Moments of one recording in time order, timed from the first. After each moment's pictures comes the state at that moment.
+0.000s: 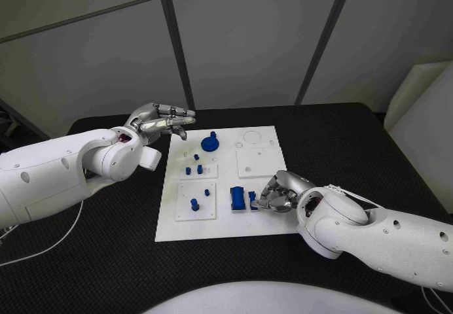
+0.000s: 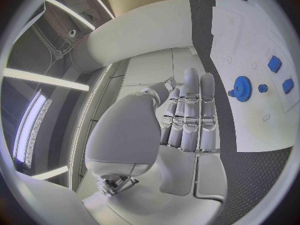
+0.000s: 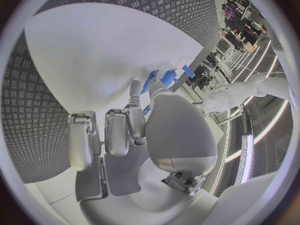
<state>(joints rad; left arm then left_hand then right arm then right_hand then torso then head) 1.18 -0.91 0.01 1.43 -0.14 -0.19 0.23 1.41 -0.15 0.48 -0.02 0.07 1.05 0.17 0.08 0.07 1.16 0.10 0.09 0.07 1.28 0.02 0.61 0.37 0.19 1.02 0.12 0.71 0.76 0.91 -0.81 0.03 1.80 -1.46 -0.41 -0.69 1.29 -0.11 0.08 0.24 0.05 1.23 0.01 0.08 0.72 1.47 -0.05 1.25 1.31 1.46 -0.11 1.43 1.31 0.01 1.46 0.00 1.57 1.31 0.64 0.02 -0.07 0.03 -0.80</state>
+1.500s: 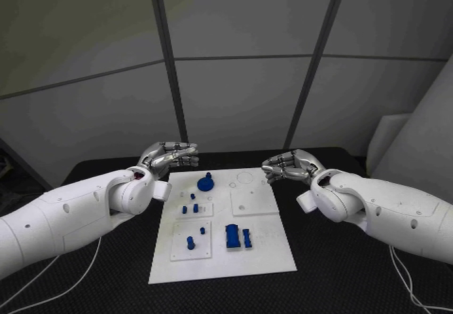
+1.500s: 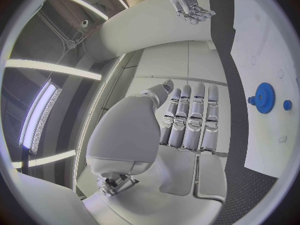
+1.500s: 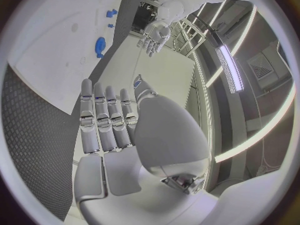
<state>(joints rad) 1.13 -0.72 -0.01 1.17 0.00 -0.14 0.37 1.37 -0.11 0.46 0.00 0.05 1.04 0.17 0.07 0.07 1.12 0.14 0.07 0.06 1.00 0.11 0.24 0.22 0.12 0.75 0.19 0.40 0.58 1.07 -0.72 0.07 1.28 -0.47 -0.29 0.16 1.44 -0.06 0.07 0.20 0.05 0.97 0.15 0.07 0.40 1.05 0.15 0.06 0.37 1.02 0.11 0.17 0.28 0.17 1.00 0.20 0.06 0.68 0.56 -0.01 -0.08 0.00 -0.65</state>
